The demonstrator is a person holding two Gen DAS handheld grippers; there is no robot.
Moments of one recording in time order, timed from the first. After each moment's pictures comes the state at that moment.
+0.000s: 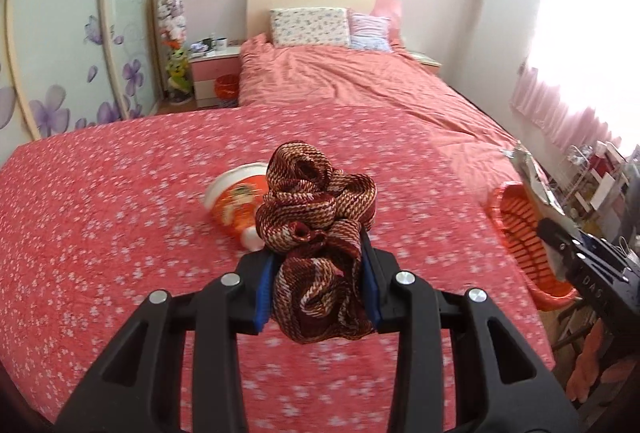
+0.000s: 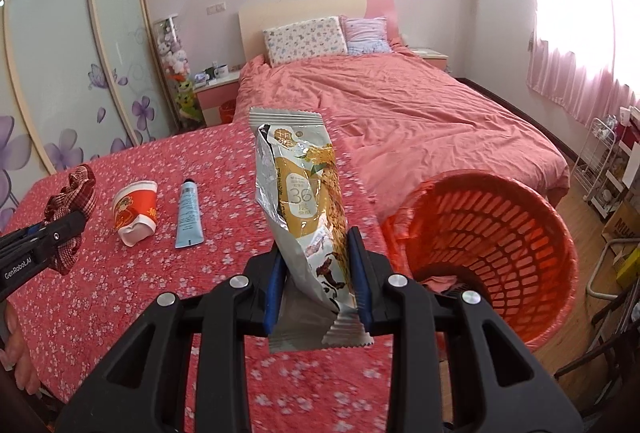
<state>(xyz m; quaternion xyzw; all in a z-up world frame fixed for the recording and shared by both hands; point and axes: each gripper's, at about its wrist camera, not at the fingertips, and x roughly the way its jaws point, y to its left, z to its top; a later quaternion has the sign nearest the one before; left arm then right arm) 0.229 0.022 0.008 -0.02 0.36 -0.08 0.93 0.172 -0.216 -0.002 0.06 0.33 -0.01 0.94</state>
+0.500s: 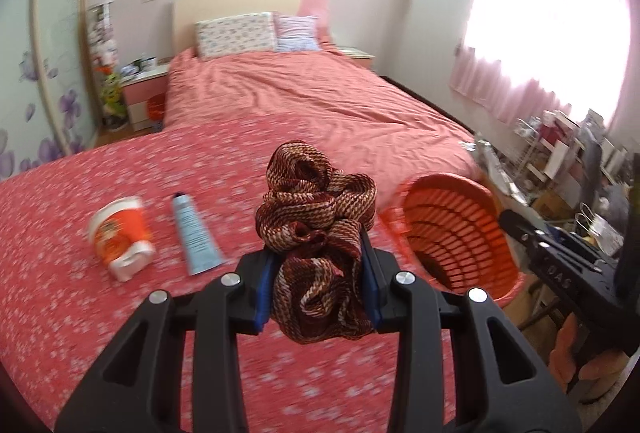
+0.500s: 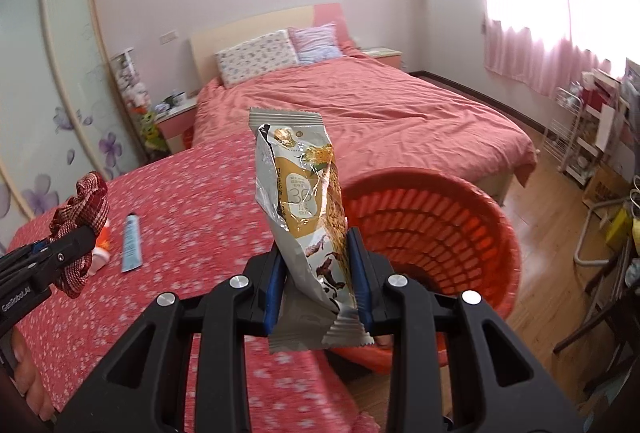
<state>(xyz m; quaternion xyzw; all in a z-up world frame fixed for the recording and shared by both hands) 0.232 -0.103 0.014 0.01 0.35 -0.20 0.92 0.154 -0.312 -0.002 0.11 0.31 -0.08 0.94</state>
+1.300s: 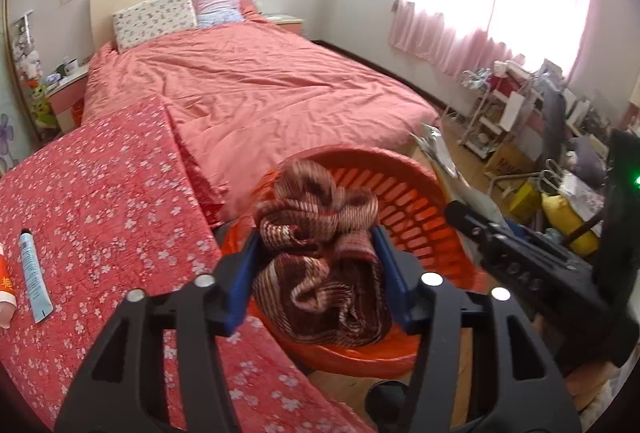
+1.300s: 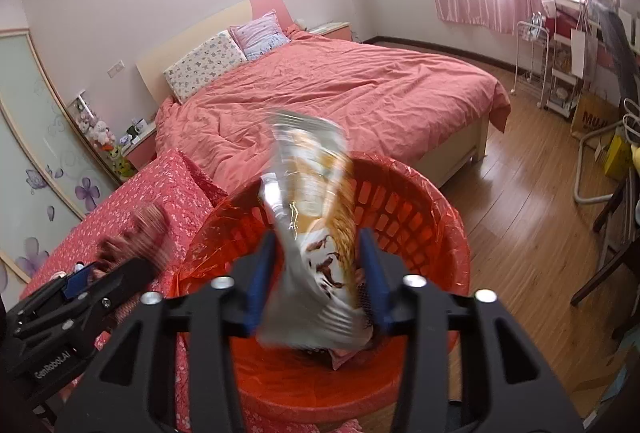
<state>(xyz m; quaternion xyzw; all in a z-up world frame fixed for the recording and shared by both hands) 0.274 -0.272 -0.047 0.05 0.39 -0.29 0.87 0.172 -0.416 -0.051 0.22 0.33 -0.12 0.91</state>
